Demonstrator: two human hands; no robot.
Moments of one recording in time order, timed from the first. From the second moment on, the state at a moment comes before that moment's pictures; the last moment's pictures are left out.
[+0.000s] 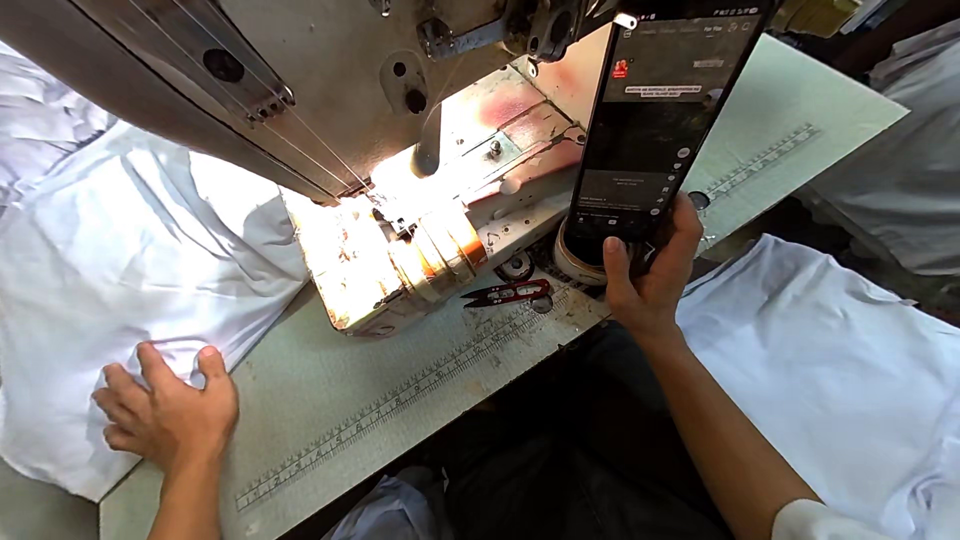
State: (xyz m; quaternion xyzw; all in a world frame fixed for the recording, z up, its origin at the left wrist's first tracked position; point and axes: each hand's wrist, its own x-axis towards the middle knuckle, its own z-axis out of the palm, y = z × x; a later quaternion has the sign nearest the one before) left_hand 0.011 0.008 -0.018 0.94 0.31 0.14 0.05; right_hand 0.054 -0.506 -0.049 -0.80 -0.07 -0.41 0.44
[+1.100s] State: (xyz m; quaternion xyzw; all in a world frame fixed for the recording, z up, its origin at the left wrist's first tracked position) left_hand 0.010 0.006 -0.016 0.94 0.30 0.14 0.06; right_hand 0.053 -0.505 -0.047 -0.81 -0.05 -0.40 0.43
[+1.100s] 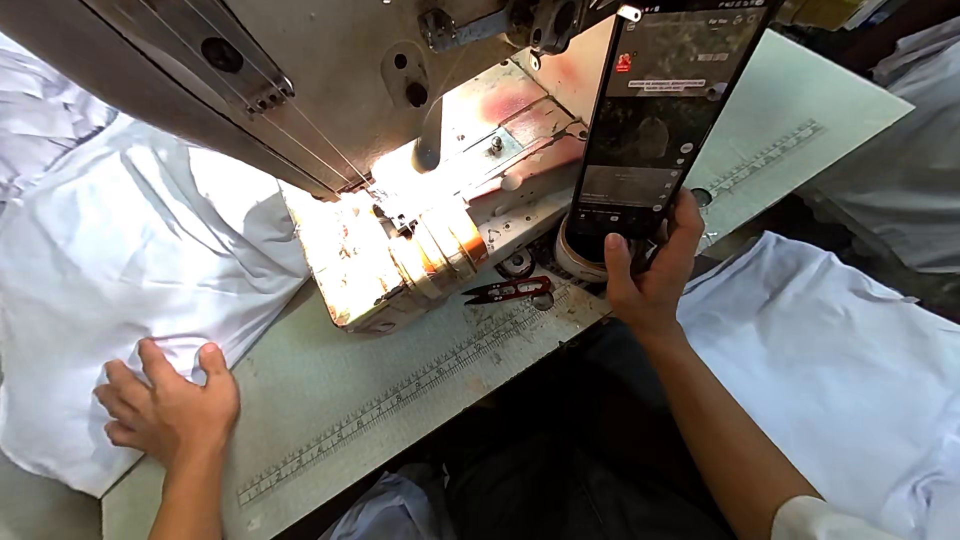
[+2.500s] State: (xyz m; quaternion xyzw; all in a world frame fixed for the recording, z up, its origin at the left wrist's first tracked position) left_hand 0.010 0.010 -0.020 0.94 0.31 0.14 0.05; right_hand 0.053 -0.504 -0.048 -0.81 -0.04 -0.40 0.42
